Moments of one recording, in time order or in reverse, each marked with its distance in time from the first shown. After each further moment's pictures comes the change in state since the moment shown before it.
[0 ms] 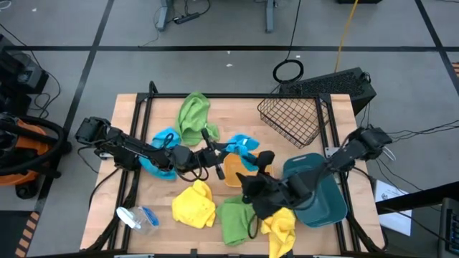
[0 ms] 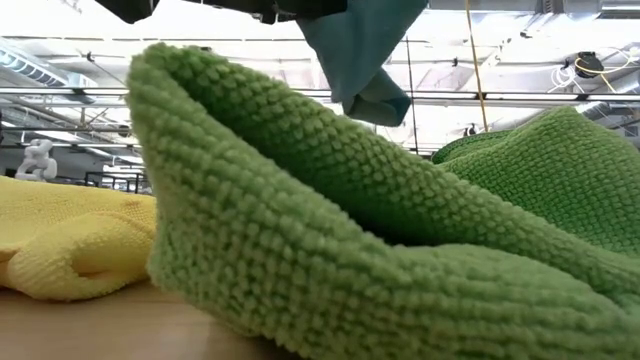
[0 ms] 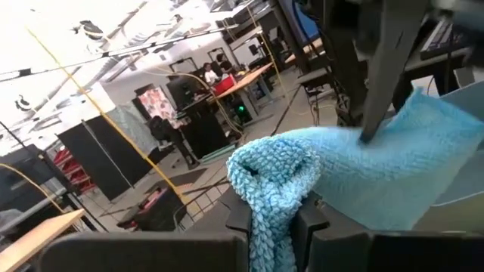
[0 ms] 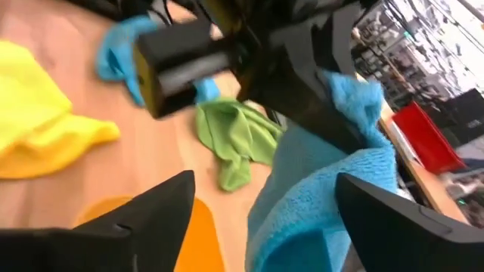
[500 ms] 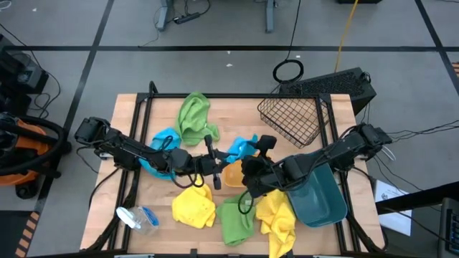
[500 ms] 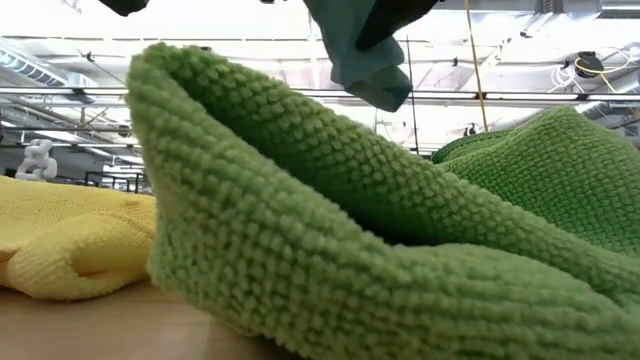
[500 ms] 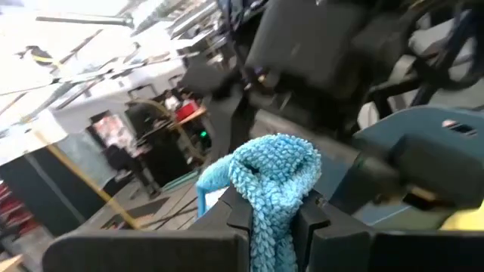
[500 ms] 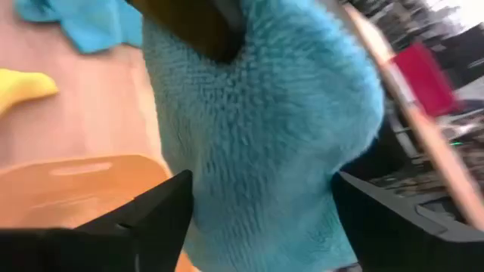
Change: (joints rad) left arm -0.036 -0.007 0.007 0.004 0.156 -0.003; right arm -0.138 -0.031 0.000 -0.183 -0.100 0.136
